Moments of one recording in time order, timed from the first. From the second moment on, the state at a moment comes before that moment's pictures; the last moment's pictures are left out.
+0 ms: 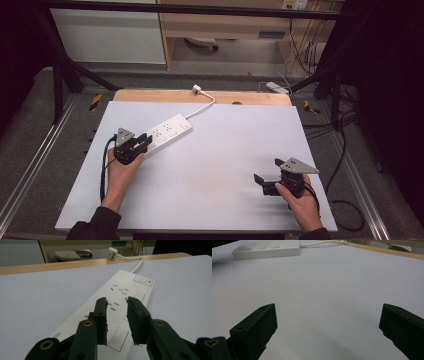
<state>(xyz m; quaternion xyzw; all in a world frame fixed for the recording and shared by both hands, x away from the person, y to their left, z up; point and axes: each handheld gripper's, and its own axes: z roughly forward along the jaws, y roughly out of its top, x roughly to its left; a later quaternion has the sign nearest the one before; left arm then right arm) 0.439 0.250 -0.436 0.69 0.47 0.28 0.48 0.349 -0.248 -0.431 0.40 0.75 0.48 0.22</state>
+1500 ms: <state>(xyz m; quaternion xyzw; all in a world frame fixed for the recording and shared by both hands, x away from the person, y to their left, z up) 0.432 0.240 -0.409 0.65 0.45 0.29 0.54 0.349 -0.247 -0.432 0.40 0.75 0.48 0.22</state>
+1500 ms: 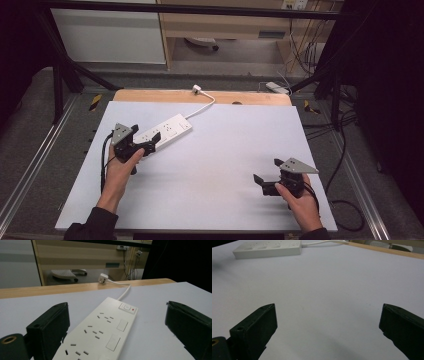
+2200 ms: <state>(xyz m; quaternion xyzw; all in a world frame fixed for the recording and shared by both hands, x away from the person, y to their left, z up) 0.426 0.252 -0.386 0.64 0.46 0.29 0.54 0.349 -0.247 -0.431 0.40 0.75 0.48 0.22</state>
